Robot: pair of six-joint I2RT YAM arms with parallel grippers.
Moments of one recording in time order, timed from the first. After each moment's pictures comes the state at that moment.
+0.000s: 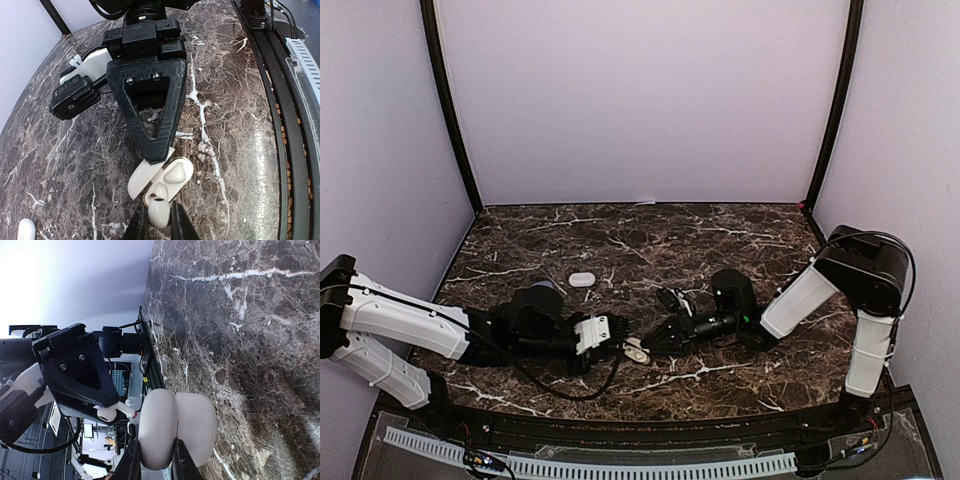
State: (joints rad) left arm -1.10 1.34 0.55 0.25 0.09 0.38; right arm 0.85 1.91 0.65 0.91 -0.91 1.13
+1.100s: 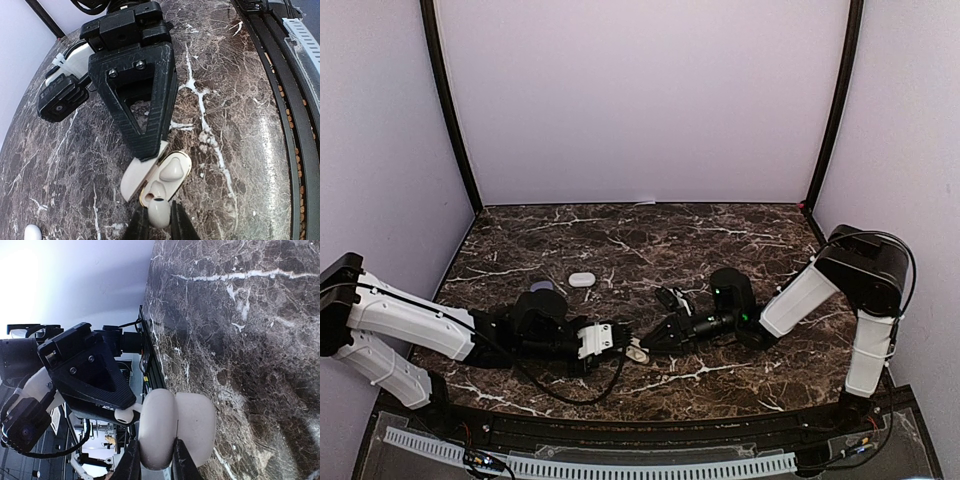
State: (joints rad) left arm -1.10 1.38 0.54 0.27 0.09 0.47; right arm 0.85 1.91 0.67 0.89 -0.91 1.12
